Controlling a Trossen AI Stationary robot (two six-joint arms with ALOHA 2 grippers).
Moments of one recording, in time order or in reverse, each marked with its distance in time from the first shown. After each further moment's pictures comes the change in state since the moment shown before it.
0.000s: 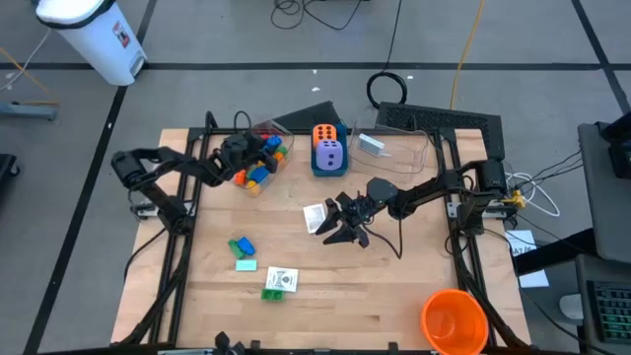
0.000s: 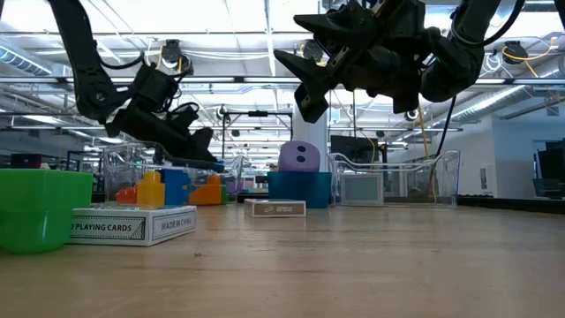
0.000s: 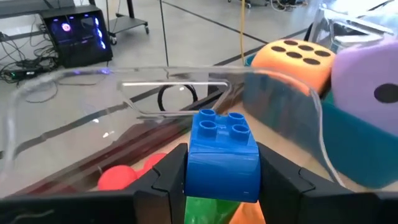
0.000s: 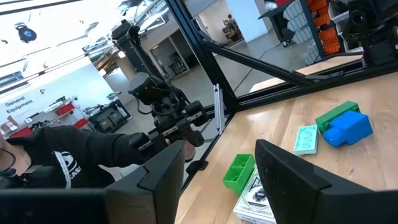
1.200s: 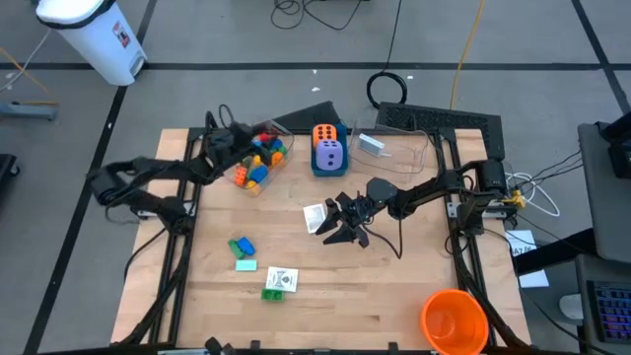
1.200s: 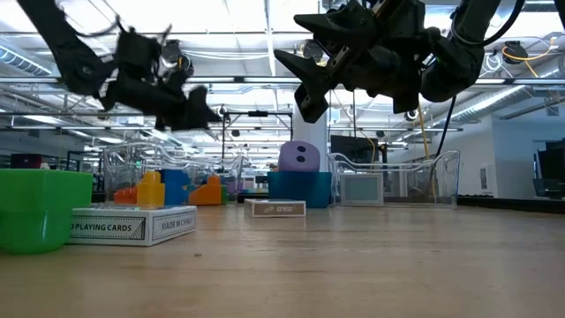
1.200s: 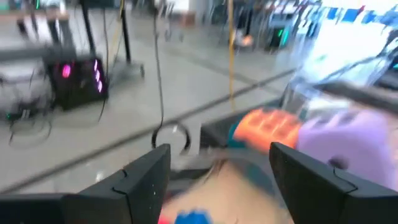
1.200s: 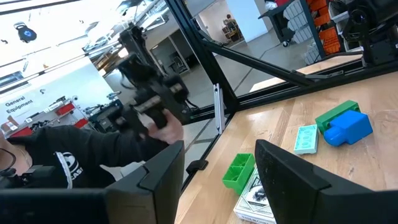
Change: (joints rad) left arm 0.003 -0.206 0.002 -0.032 0.030 0.018; right arm 0.000 0.000 0.000 -0.005 -0.001 0.000
